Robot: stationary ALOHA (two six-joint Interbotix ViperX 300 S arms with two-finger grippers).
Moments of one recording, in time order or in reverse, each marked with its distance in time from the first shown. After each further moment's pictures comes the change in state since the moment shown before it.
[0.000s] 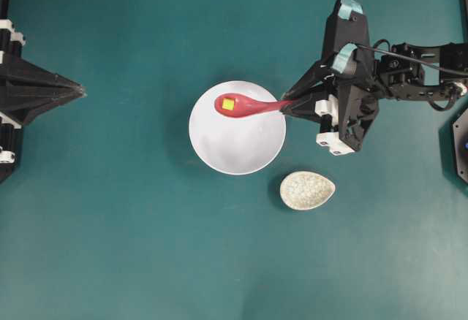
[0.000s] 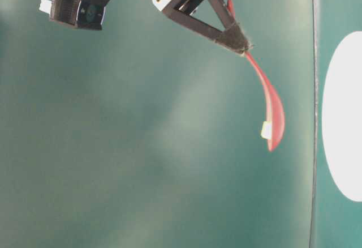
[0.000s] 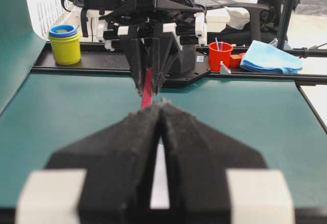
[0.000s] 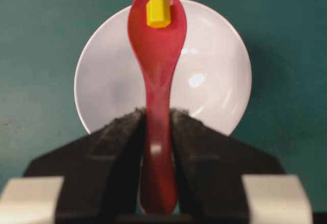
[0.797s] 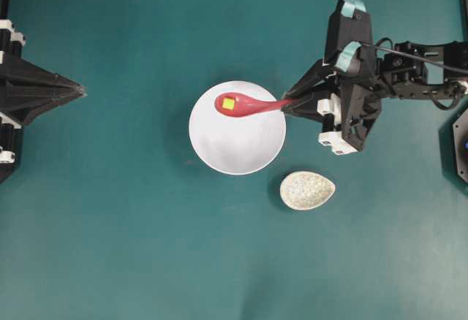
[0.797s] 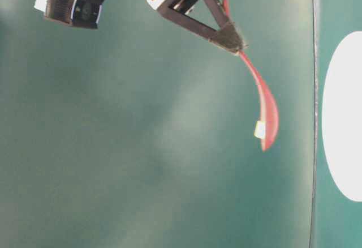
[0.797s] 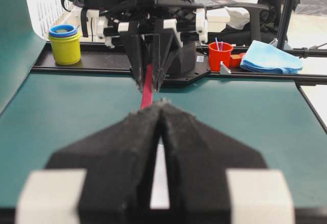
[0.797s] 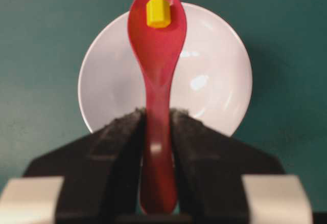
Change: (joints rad) left arm 0.000 0.000 -0.002 0.000 0.002 -0.002; right arm 0.002 -0.021 -0.006 0.000 0.020 0.002
